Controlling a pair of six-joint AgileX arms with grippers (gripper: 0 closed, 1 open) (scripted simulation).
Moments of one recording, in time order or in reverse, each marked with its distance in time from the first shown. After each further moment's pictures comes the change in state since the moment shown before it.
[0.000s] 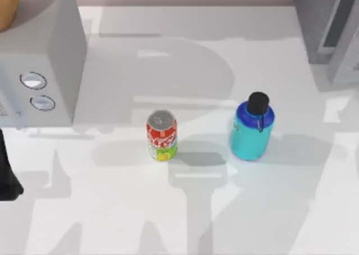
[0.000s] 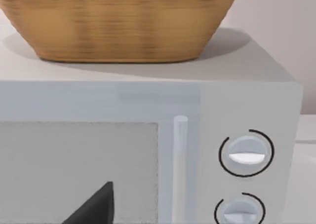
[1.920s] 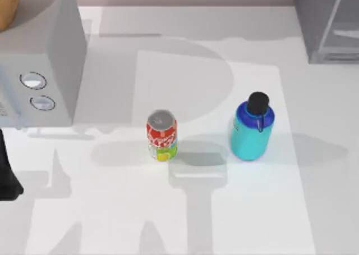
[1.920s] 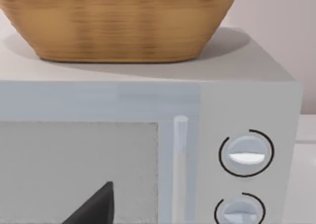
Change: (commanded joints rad) left arm 0.000 0.000 0.000 0.000 0.000 0.000; right arm -1.317 0.172 0.280 -1.030 -0.715 -1.382
